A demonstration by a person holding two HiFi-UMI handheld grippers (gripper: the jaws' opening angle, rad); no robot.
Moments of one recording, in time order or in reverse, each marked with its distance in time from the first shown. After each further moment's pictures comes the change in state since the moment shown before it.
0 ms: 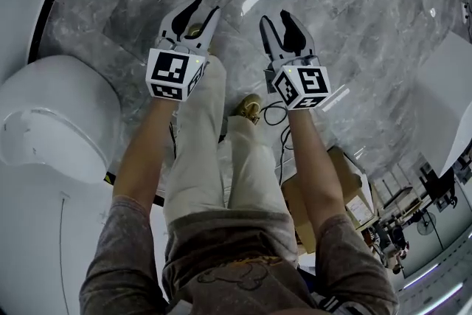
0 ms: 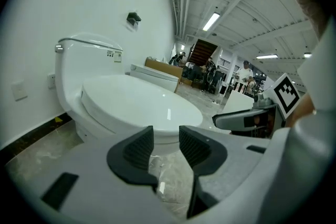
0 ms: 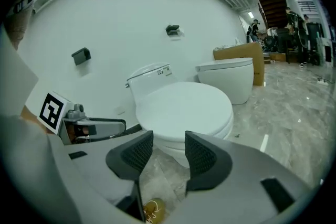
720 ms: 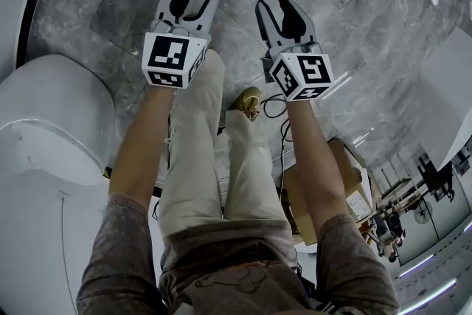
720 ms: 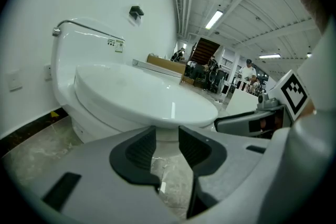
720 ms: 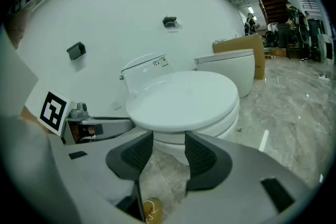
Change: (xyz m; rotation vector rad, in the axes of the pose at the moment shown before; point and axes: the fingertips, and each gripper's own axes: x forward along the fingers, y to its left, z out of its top) left arm 0.056 0.022 -0.031 -0.016 0.013 0.013; right arm 0.047 -0.023 -0.034 0.019 0.045 0.002
